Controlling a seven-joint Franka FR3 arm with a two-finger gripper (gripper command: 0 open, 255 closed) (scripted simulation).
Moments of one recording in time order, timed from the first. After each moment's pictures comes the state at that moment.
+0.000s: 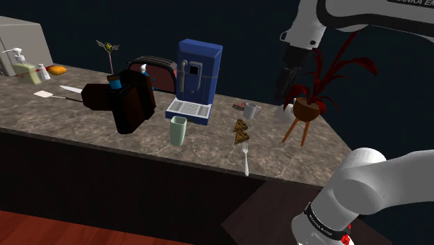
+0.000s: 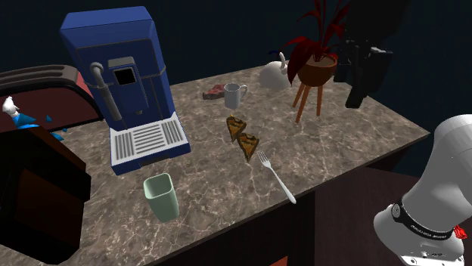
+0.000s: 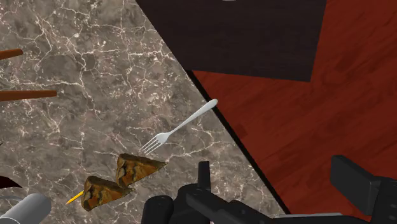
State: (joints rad) arm 0.00 -0.77 0.01 -2.29 0.02 1.51 -0.16
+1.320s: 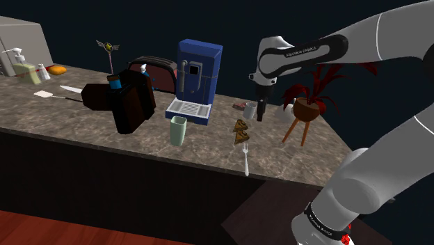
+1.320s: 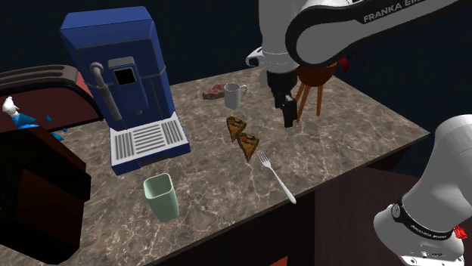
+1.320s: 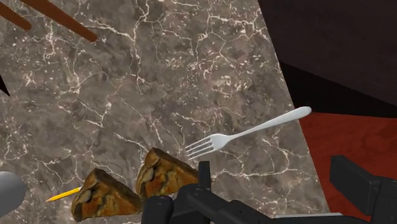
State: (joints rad) arm -0.02 -0.26 -0.19 -2.32 -0.16 1.90 -0.56
